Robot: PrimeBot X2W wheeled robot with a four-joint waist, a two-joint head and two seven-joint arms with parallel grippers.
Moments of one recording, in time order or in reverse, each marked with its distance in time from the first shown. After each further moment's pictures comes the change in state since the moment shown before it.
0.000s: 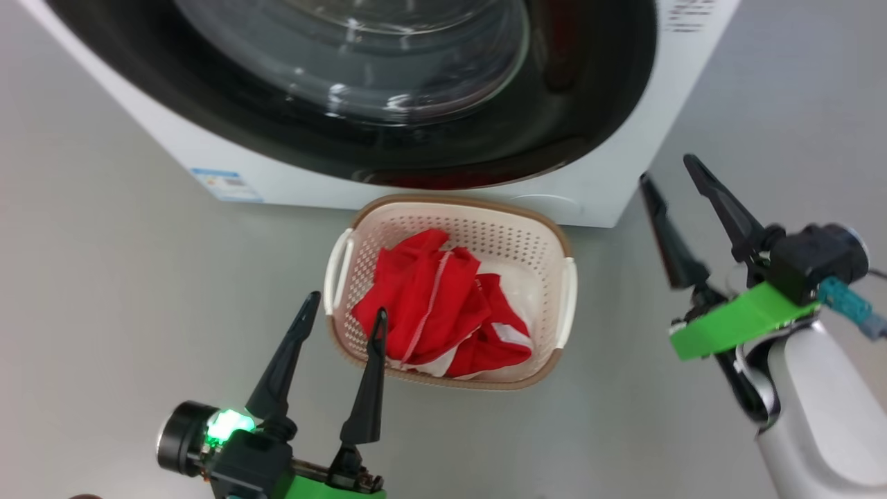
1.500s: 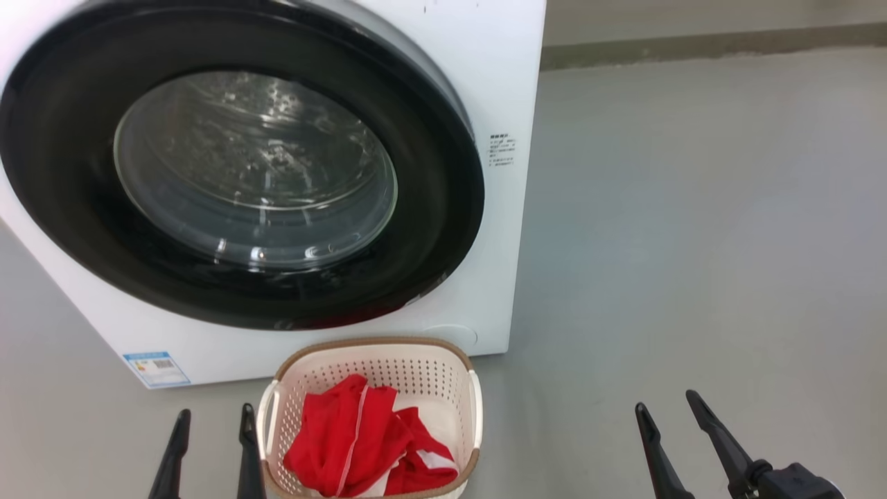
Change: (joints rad) left arm 0.289 0.020 0.241 0.075 -0.081 0.053 -0.004; right arm 0.610 0.202 -0.122 -0.229 -0.090 -0.003 0.000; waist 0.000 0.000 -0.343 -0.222
